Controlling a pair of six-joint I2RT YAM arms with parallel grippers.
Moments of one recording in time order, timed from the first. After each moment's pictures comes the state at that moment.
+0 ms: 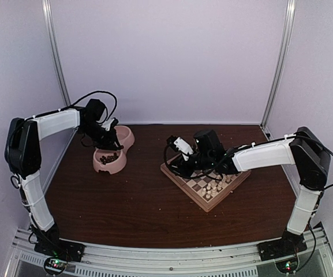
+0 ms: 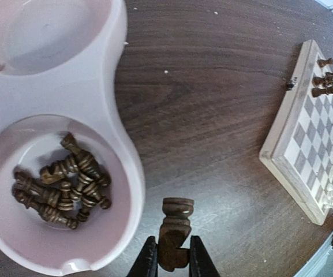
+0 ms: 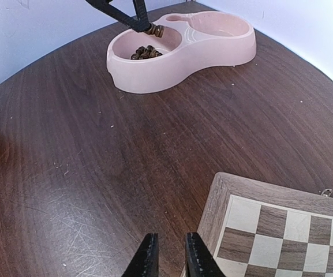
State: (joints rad) left arm -0.29 1.90 1.54 -0.75 0.35 -0.18; right arm 0.80 1.82 1.11 0.17 -0.25 -0.05
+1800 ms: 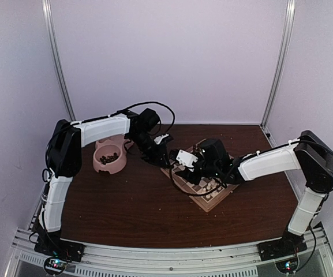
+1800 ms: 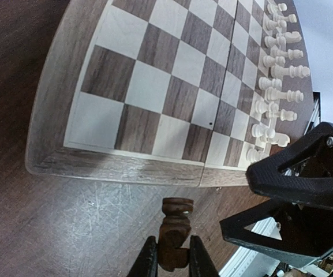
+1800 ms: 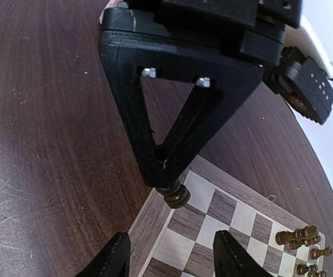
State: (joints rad) left arm -0.67 2.28 1.99 -0.95 0.61 -0.23; right arm 0.81 1.75 0.94 0.29 -0.07 -0.45
